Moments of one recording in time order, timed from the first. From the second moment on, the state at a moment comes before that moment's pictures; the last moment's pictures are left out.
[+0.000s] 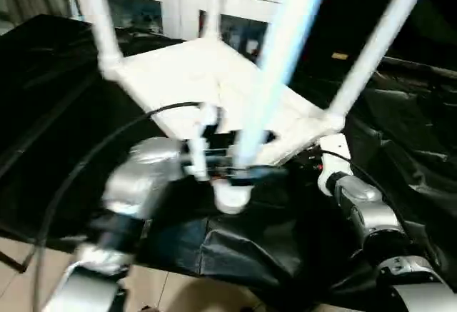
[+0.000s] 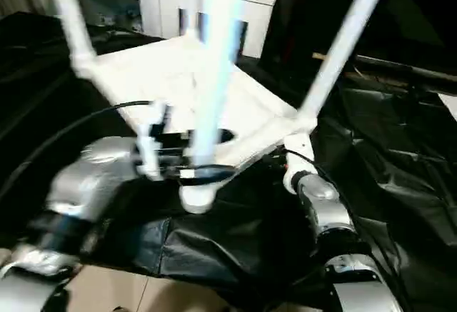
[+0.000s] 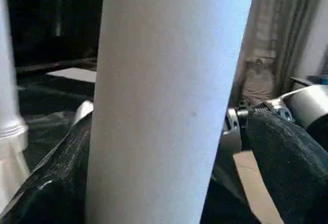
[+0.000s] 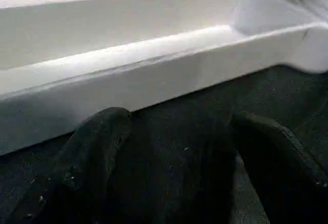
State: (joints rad) left arm -0.59 0.19 -0.19 0.28 -0.44 0.31 -1.25; right arm -0.53 -0.22 -0.01 0.83 0.07 0.07 0.32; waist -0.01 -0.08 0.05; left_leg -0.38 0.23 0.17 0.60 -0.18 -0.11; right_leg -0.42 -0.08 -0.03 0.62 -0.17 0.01
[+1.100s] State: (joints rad) left arm -0.66 0.03 -0.25 0.56 -0.19 -0.03 -1.01; right arm -0.43 -0.20 0.01 0.66 0.10 0.08 0.61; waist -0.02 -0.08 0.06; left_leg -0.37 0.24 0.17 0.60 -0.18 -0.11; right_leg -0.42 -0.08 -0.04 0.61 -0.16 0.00
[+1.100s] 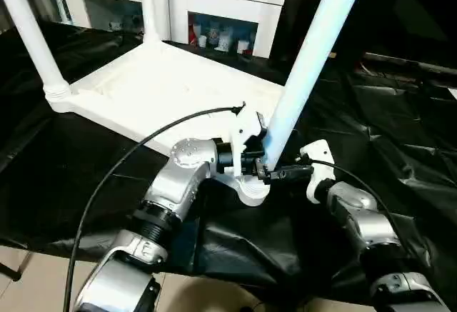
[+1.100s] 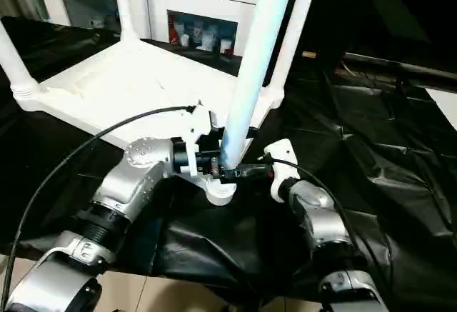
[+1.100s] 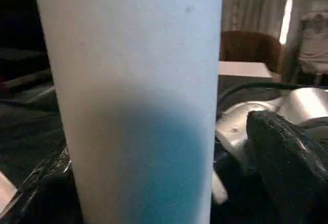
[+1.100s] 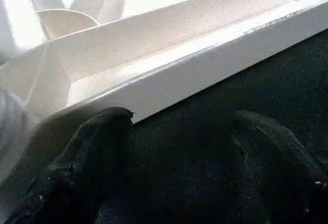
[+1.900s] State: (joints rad) left arm -0.71 0.25 -0.28 0.67 -0.18 -0.09 -1.28; right arm -0.40 -0.39 -0.08 0.55 0.20 0.06 0.77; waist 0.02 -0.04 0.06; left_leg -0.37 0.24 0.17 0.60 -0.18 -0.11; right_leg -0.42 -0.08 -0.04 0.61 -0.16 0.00
